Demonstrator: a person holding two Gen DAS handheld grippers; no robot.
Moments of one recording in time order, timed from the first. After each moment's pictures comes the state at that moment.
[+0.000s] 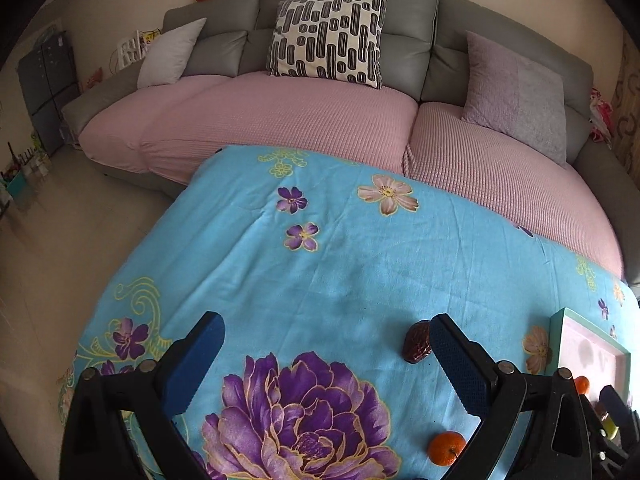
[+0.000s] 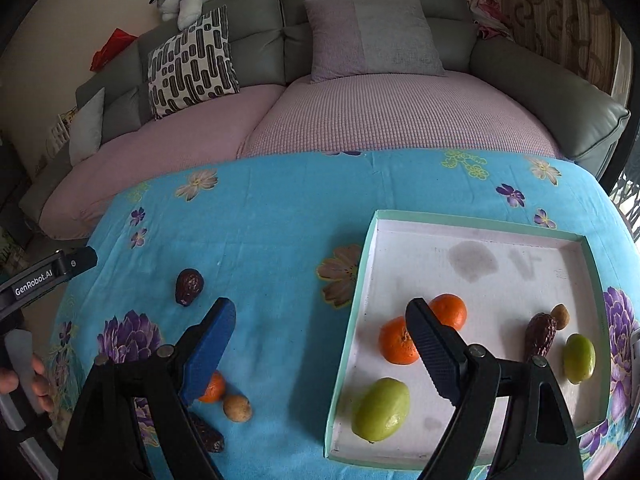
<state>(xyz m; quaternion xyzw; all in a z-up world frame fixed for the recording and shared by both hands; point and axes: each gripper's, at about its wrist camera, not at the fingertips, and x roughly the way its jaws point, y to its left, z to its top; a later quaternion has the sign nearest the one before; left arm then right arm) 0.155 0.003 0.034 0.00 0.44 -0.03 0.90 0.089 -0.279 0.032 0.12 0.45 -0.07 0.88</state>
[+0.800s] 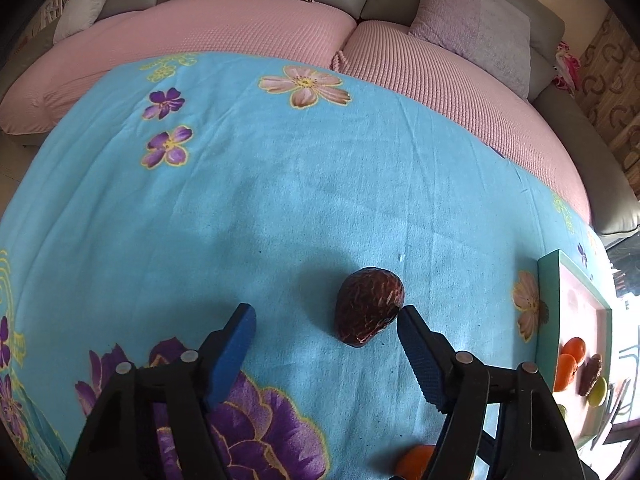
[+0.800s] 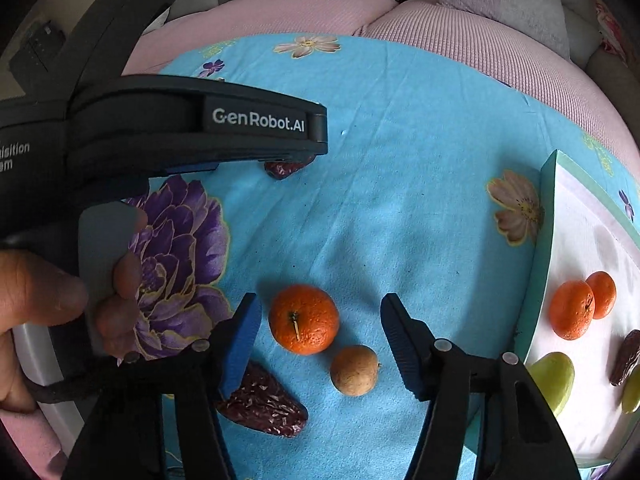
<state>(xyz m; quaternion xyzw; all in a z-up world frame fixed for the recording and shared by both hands) 0.195 -0.052 -0.063 -0.03 0.55 -0.17 0.82 0.114 -0.175 -0.050 0.04 0.58 0.06 0.81</state>
